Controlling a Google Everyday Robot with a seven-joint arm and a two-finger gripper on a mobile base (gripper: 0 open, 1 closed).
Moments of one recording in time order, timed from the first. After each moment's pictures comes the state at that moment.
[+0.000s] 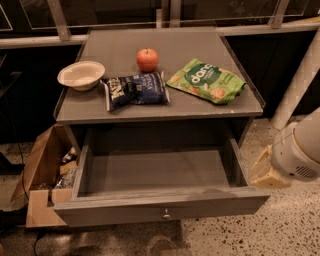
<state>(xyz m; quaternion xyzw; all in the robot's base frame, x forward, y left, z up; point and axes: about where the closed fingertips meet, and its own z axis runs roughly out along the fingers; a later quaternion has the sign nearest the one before) 0.385 -0.227 0.817 -0.57 0.81 0.05 0.15</state>
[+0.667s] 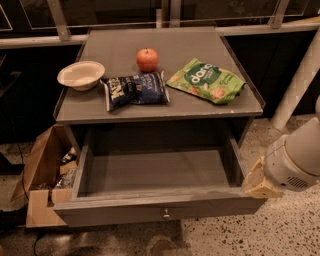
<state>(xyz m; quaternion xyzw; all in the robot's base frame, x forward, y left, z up) 0.376 -0.220 0.788 -0.57 0.81 0.08 0.14</state>
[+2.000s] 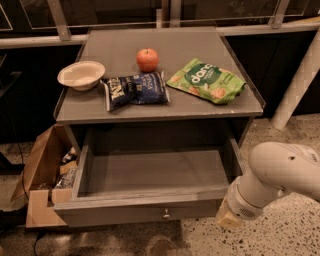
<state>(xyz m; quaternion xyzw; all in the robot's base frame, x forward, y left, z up) 0.370 -0.189 0.627 -0.56 0.81 0.12 0.07</state>
